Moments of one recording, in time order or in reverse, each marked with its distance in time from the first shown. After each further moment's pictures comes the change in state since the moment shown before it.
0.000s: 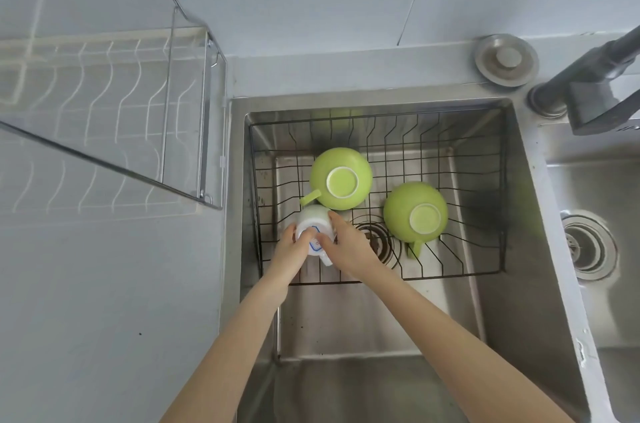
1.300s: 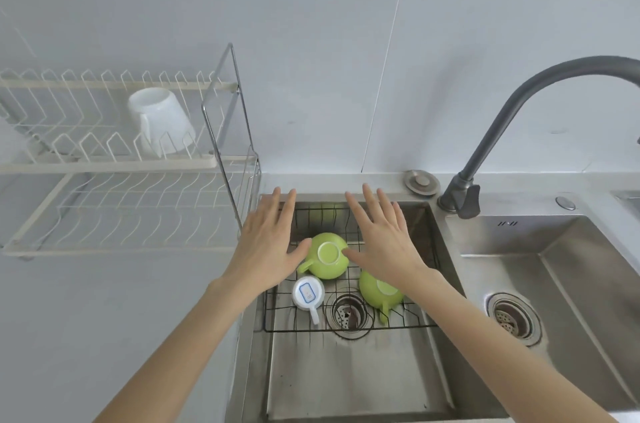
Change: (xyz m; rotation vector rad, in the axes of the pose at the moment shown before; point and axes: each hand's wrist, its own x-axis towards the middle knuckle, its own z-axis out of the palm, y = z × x) left_hand -0.183 0.072 -0.056 1.002 0.422 0.922; right_hand -0.177 -0.077 -0.098 -0.695 0.563 -0.408
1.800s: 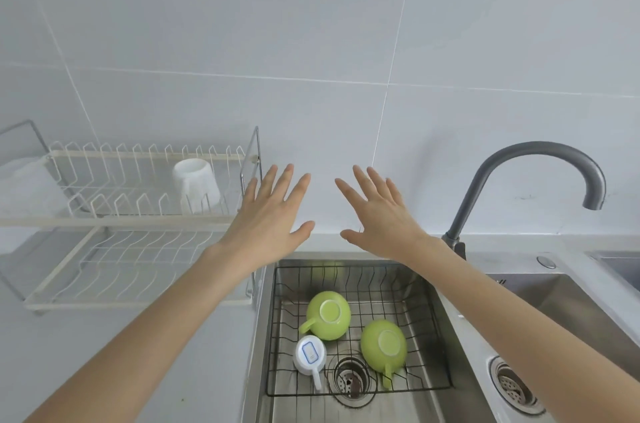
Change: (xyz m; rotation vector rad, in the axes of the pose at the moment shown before) left_hand -0.001 0.021 -0.114 0.274 0.195 0.161; right_hand 0.009 -0.047 -0.109 -0.205 0.166 -0.123
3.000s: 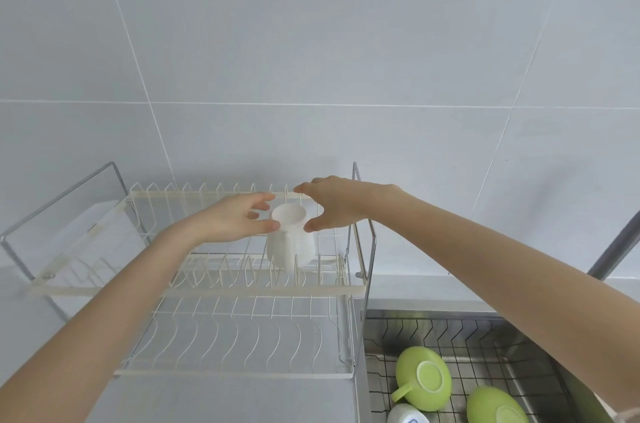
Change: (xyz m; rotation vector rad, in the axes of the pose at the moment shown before) left_hand 0.056 -0.240 -0.027 -0.512 -0.292 -0.218; right_hand 0.199 -0.158 -0.022 0.016 -0.311 -0.278
